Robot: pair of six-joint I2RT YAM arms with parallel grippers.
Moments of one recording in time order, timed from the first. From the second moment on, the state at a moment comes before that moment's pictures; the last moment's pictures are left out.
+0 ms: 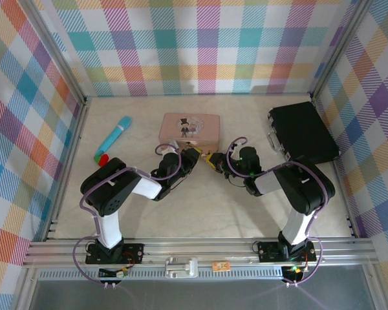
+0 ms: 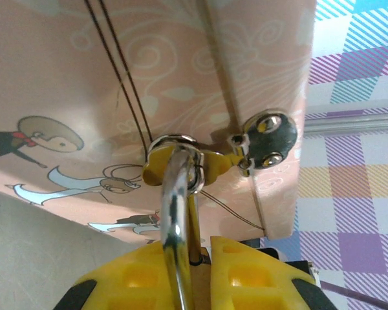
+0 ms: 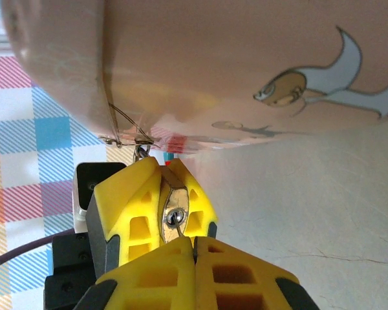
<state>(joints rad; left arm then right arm) -0.69 1.87 0.67 0.98 -0.04 -1.40 0.50 1.77 0.56 0.93 -0.52 1.41</state>
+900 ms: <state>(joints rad) -0.69 1.91 0.66 1.02 -0.04 -1.47 0.52 1.71 0.62 0.69 -0.46 1.05</state>
